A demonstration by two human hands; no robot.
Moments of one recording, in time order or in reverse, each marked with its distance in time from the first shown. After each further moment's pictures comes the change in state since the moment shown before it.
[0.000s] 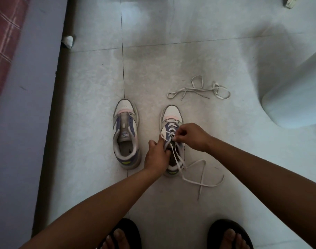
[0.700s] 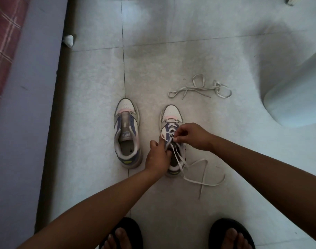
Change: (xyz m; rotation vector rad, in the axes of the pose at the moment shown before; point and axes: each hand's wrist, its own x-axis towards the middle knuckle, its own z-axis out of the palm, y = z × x) left_hand -0.002 -0.005 0.002 0.022 -0.011 0.024; right_hand 0.001 0.004 -0.001 -0.014 -0.070 -0.099
